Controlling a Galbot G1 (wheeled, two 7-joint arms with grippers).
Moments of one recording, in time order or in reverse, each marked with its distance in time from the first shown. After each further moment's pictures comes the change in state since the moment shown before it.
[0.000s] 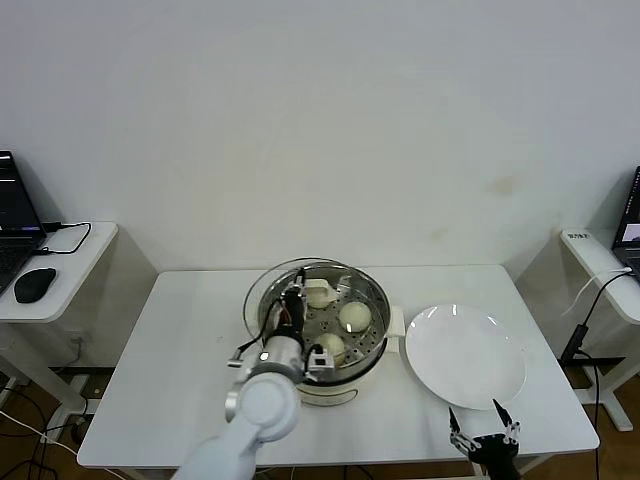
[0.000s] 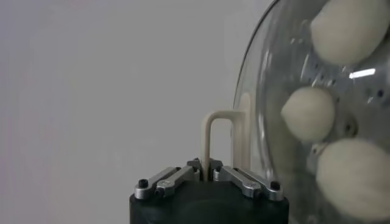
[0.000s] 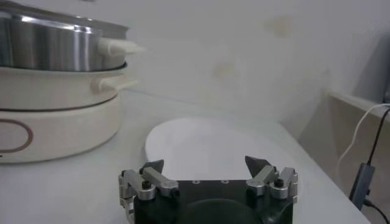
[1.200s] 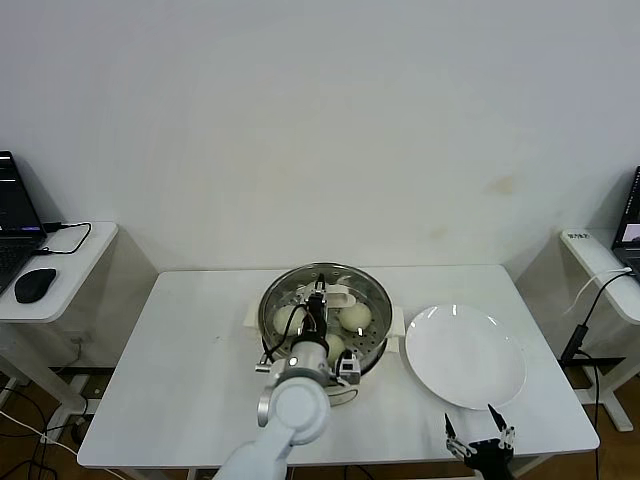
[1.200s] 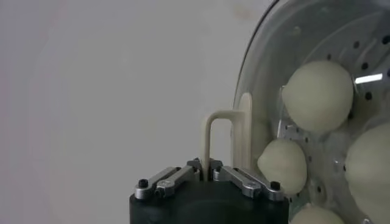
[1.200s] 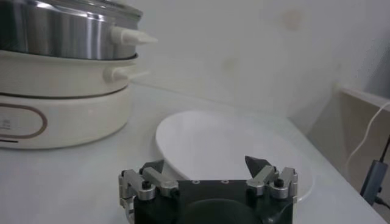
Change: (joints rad) left arm 0.028 -0.141 0.009 0.087 0.137 -0.024 -0.009; right arm -0.007 0.001 -0.010 -0.021 -0.018 0.016 -0.006
